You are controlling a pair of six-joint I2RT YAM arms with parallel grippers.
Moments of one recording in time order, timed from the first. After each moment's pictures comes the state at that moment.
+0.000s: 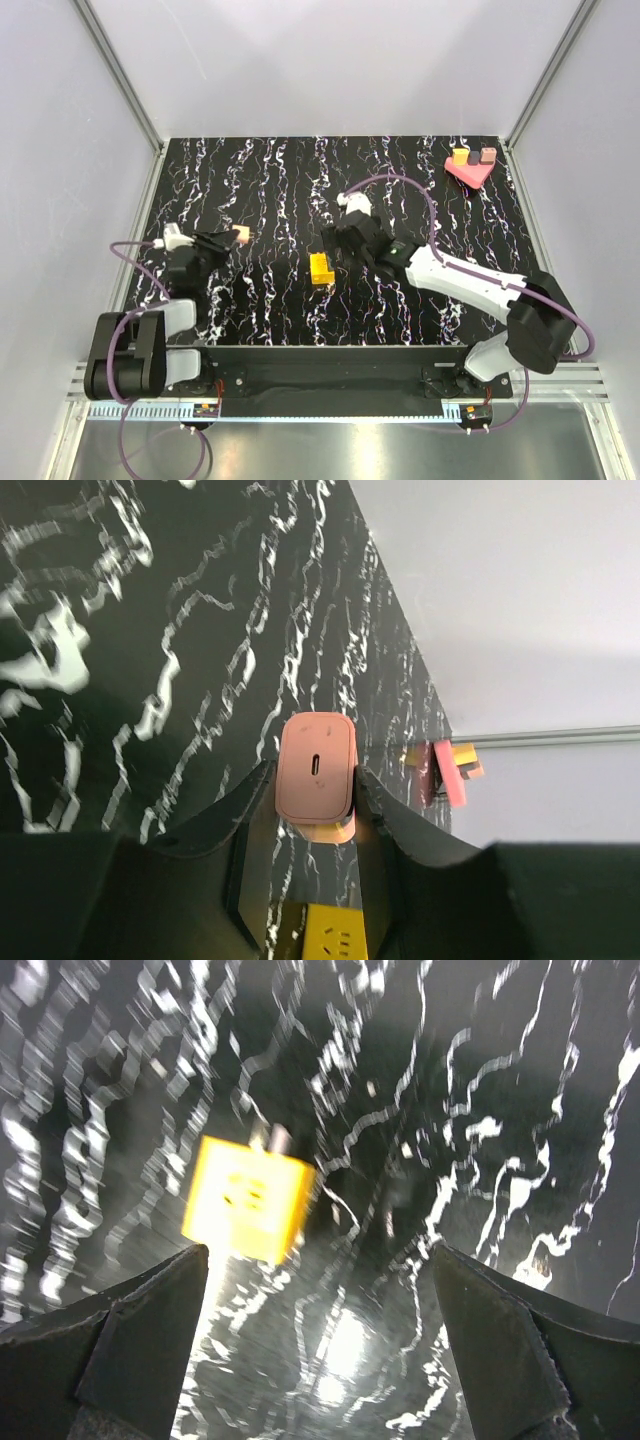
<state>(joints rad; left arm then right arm) 0.00 1.24 0.19 0.83 0.15 -1.11 0.88 1.47 1.08 -0.35 0.34 0.44</state>
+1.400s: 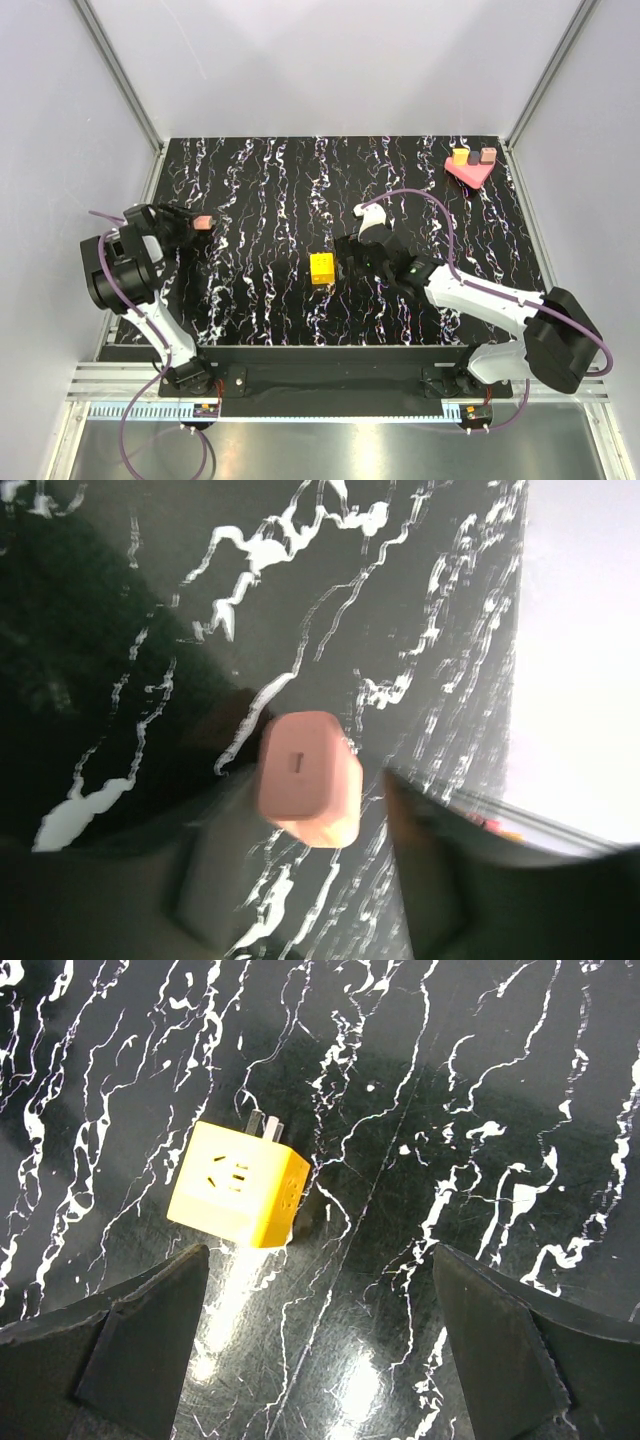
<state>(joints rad) 0.43 1.87 0.82 0.38 0.49 -0.96 0.84 1.32 0.80 -0.08 0.27 0.40</state>
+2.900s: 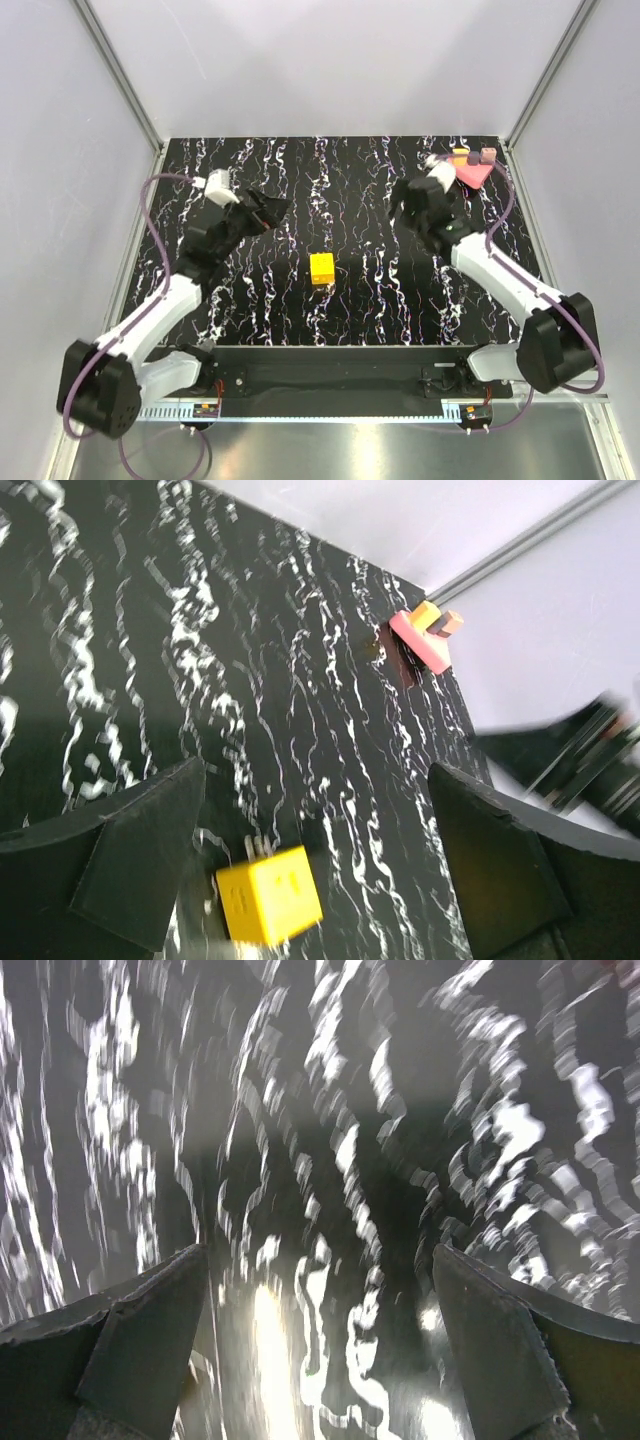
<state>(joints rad) -0.36 1.04 0.65 0.23 0.11 -0.73 0.47 1.33 0.96 -0.23 0.39 0.51</state>
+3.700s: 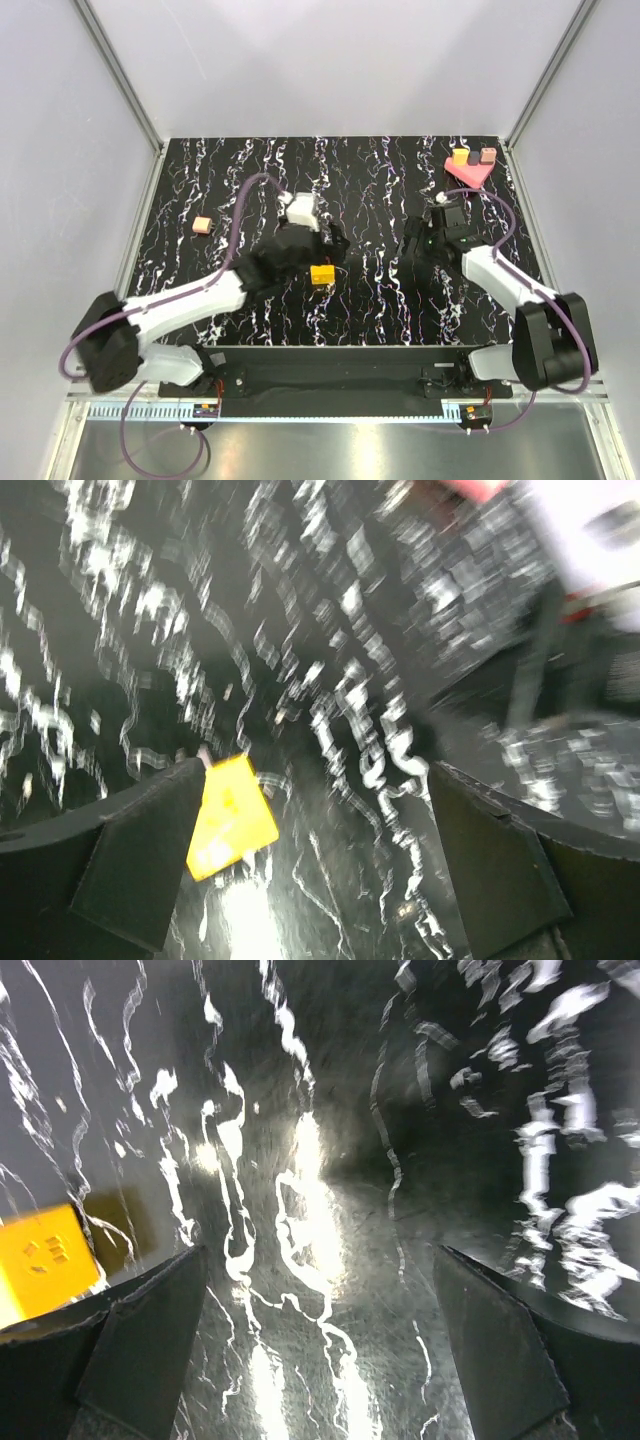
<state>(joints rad) -0.90 1.25 0.81 0.08 -0.32 -0.54 0.25 1.36 0.76 -0.32 -0.05 0.51</state>
